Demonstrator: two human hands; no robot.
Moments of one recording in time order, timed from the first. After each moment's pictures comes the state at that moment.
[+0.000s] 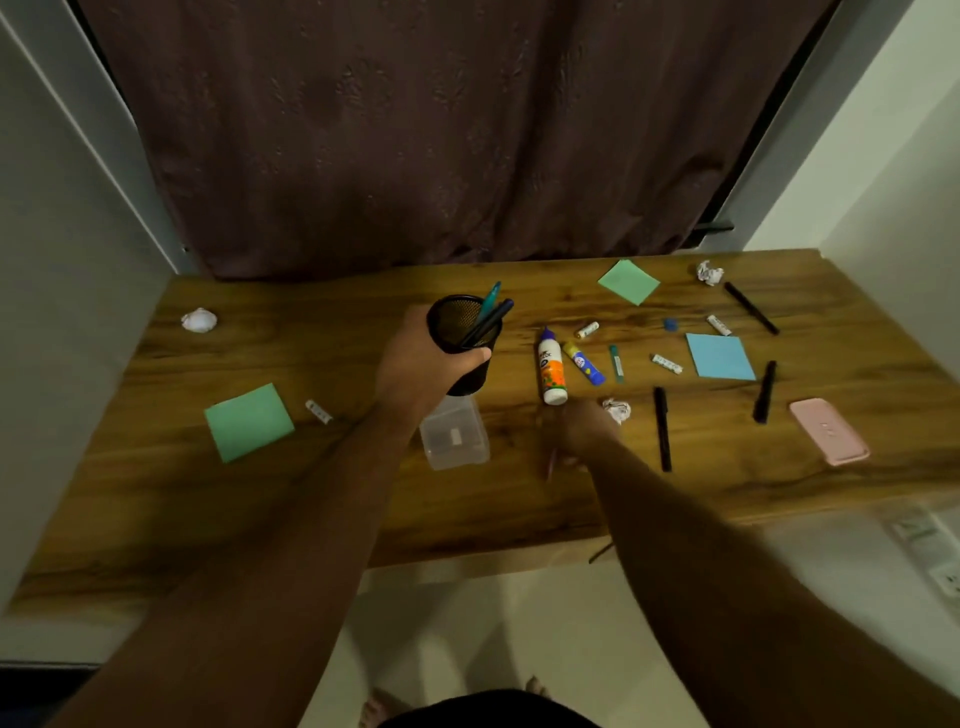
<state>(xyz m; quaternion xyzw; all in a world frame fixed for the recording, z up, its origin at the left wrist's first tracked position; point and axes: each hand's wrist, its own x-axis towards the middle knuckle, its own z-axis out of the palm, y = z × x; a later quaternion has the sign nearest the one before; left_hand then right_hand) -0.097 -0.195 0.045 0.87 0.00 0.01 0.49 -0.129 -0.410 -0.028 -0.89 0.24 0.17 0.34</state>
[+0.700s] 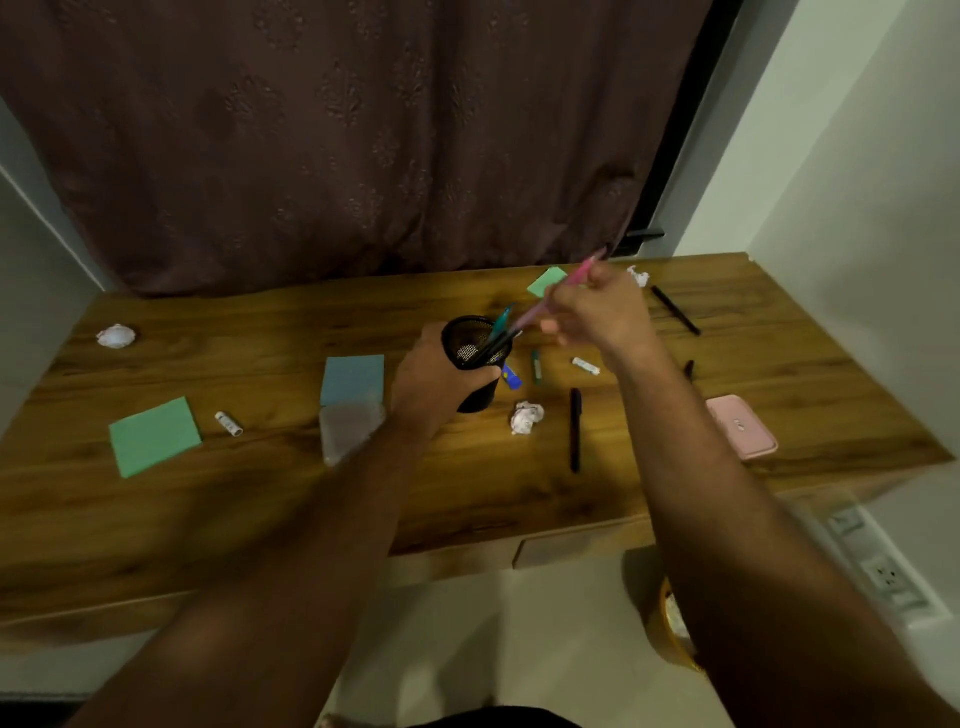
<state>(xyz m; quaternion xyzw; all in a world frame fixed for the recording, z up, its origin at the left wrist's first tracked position) -0.126 -0.334 0.040 0.88 -0.02 0.01 0.48 -0.139 -0.518 0.126 -0.76 0.12 -0.05 0.63</state>
